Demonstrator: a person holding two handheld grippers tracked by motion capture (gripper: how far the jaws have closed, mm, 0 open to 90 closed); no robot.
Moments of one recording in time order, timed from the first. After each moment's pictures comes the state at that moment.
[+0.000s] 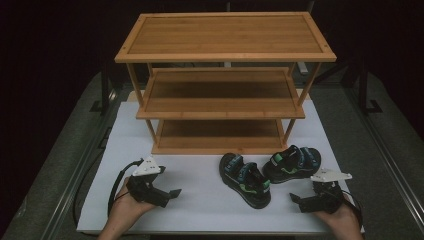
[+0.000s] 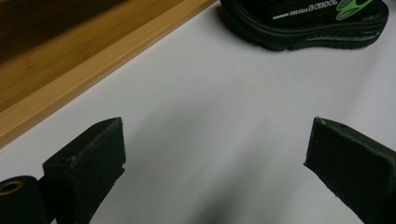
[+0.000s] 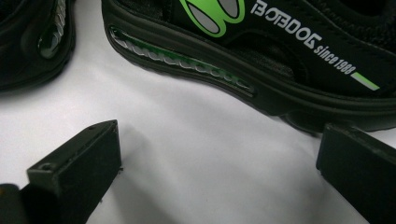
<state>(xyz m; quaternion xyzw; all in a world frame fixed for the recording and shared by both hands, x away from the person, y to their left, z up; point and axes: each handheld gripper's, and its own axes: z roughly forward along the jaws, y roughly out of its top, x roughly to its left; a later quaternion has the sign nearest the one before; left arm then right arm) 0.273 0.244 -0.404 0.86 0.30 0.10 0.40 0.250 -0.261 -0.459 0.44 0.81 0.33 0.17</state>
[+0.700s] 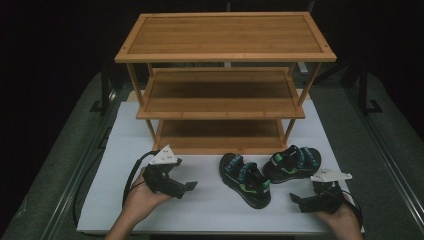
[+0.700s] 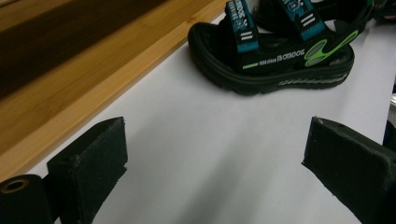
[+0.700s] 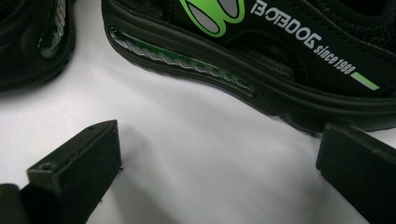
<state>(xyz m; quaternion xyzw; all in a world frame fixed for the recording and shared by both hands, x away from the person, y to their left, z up) 0.289 0.202 -0.384 0.86 0.28 0.08 0.41 0.250 -0.261 -0.459 0.44 0.81 0.33 0.17</state>
